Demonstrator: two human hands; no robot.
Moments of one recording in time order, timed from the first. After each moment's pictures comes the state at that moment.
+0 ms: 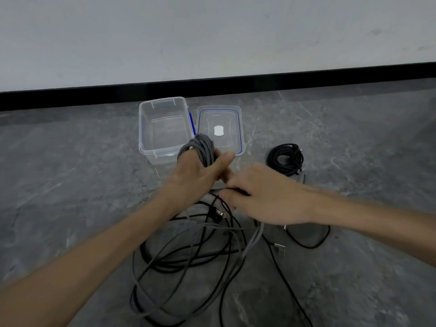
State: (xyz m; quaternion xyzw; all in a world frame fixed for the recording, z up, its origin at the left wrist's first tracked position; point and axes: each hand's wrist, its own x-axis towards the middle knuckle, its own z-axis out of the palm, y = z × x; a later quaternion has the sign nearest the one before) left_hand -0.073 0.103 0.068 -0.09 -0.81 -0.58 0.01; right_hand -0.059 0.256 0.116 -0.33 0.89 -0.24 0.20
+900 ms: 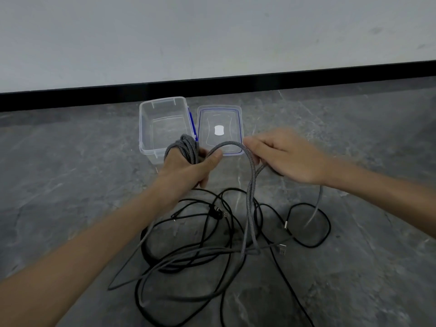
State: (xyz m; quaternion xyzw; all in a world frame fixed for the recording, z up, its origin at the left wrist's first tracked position) left_hand -0.075 0.085 0.065 -0.01 -0.77 -0.64 -0.03; right_hand -0.109 0.296 0.107 -0.29 0.89 -0.35 0.08
